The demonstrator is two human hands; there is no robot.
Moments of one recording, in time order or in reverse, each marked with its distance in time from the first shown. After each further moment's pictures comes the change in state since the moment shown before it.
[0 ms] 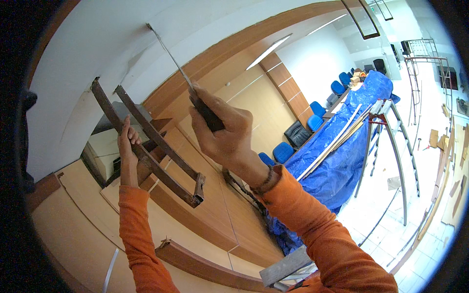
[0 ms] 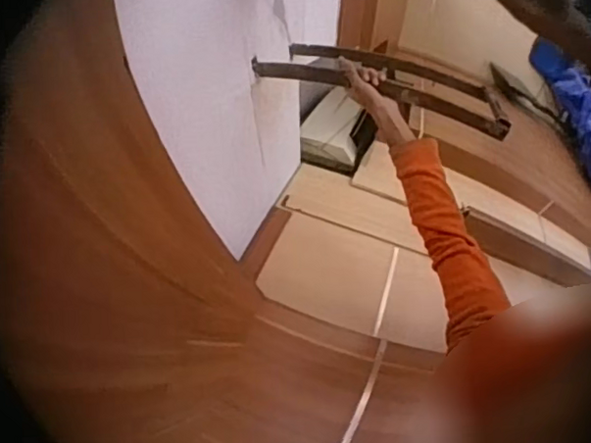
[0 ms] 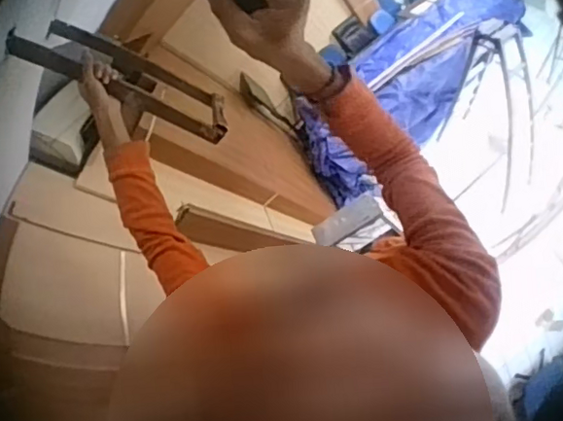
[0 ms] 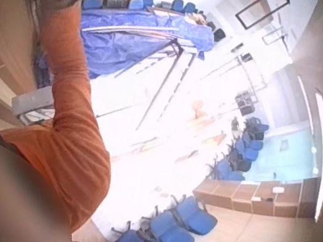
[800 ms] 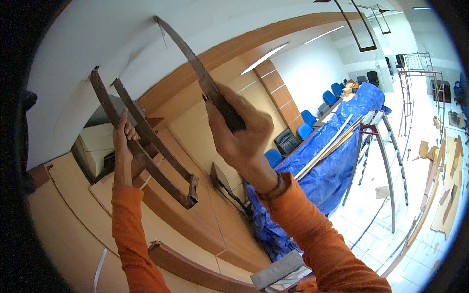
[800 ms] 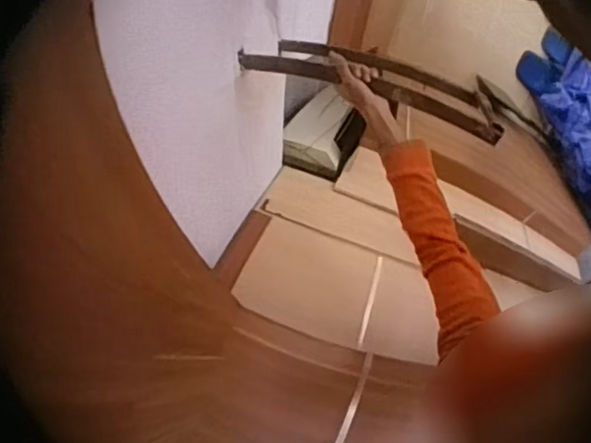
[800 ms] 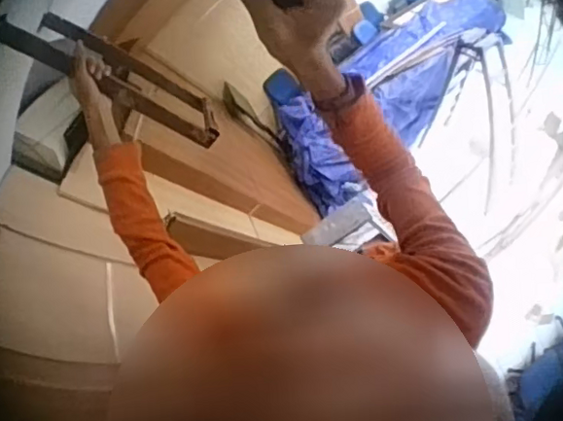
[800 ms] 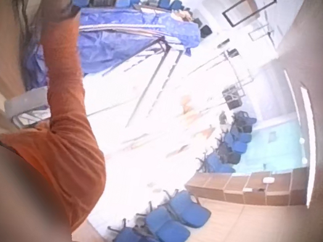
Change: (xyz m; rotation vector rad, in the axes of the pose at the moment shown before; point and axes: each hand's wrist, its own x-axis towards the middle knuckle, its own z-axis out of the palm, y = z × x) left_hand 0.003 -0.003 -0.002 0.008 -0.017 0.042; right_hand 0.002 -0.014 -0.005 -0.035 0.063 -0.060
